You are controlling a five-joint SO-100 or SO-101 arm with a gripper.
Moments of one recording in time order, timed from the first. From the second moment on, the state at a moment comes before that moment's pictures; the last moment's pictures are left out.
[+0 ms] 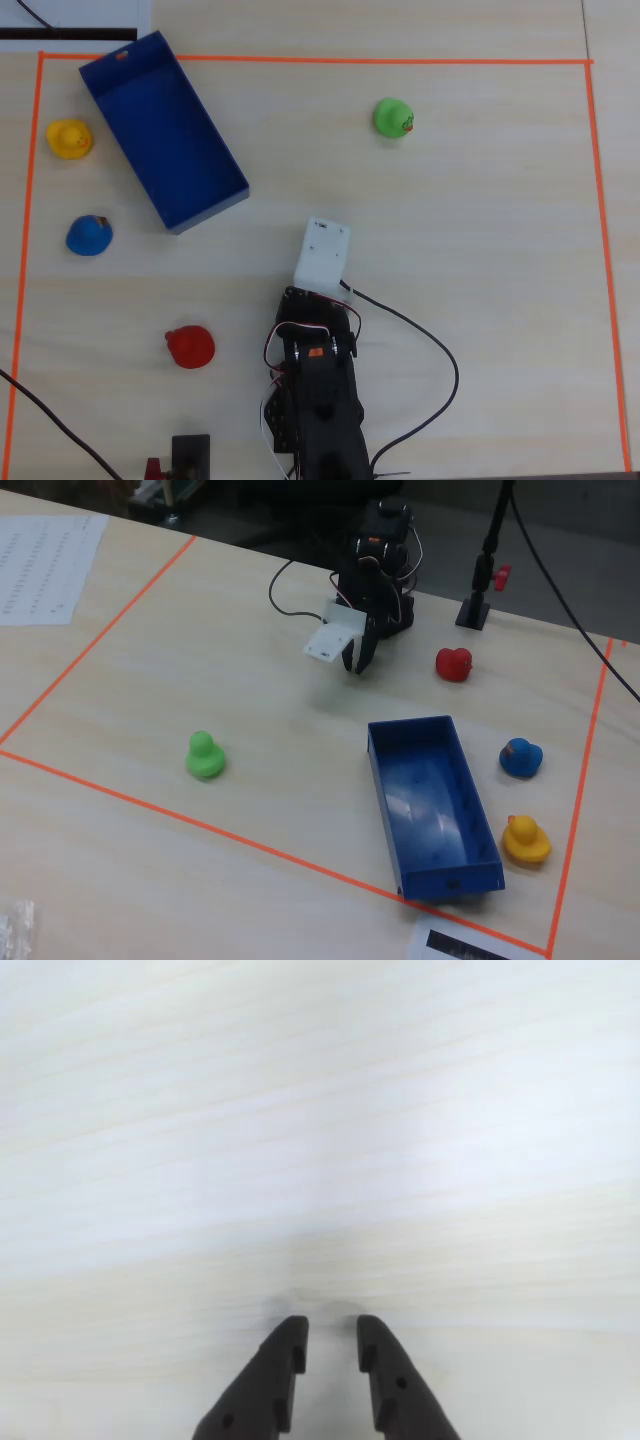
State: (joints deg) arm -2.5 190.2 178.4 73.1 -65.6
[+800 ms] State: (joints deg) arm -1.3 189.2 178.1 73.6 -73.5
